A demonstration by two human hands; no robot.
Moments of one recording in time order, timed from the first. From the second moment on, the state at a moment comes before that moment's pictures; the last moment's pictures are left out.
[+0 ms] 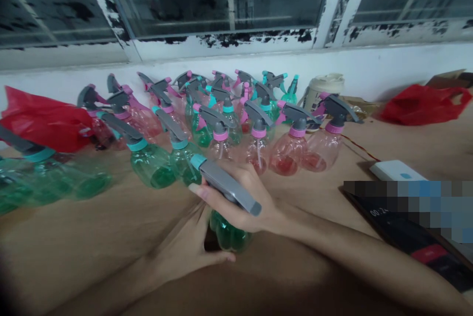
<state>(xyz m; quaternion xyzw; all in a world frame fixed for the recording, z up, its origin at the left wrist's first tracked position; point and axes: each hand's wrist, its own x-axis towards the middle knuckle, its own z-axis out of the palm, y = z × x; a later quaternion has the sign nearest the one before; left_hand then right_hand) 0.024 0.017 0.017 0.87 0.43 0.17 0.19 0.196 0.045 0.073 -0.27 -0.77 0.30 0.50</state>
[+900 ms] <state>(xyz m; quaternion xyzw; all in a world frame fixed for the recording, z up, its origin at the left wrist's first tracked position) 0.024 0.017 0.021 0.86 0.44 0.16 0.20 0.197 0.045 0.071 -0.27 -0.76 0.34 0.49</state>
